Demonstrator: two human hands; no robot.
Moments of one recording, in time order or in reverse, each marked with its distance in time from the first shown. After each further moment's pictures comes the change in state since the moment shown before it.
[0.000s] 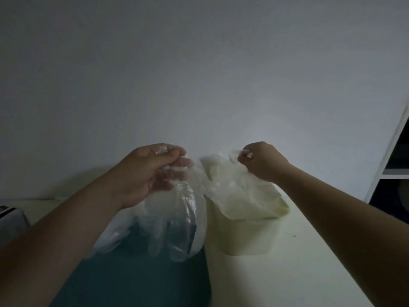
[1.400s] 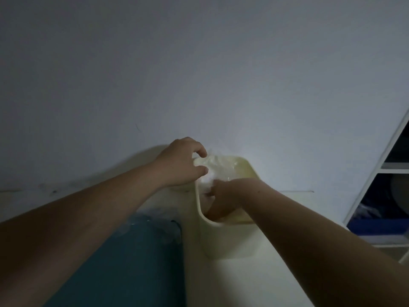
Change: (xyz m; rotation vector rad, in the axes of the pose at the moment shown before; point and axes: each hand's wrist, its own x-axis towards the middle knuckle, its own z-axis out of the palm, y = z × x) left_hand 0.111 -0.049 0.070 1.061 -0.034 0.269; right_hand -0.021 -0.013 0.053 -0.497 -0.836 -0.066
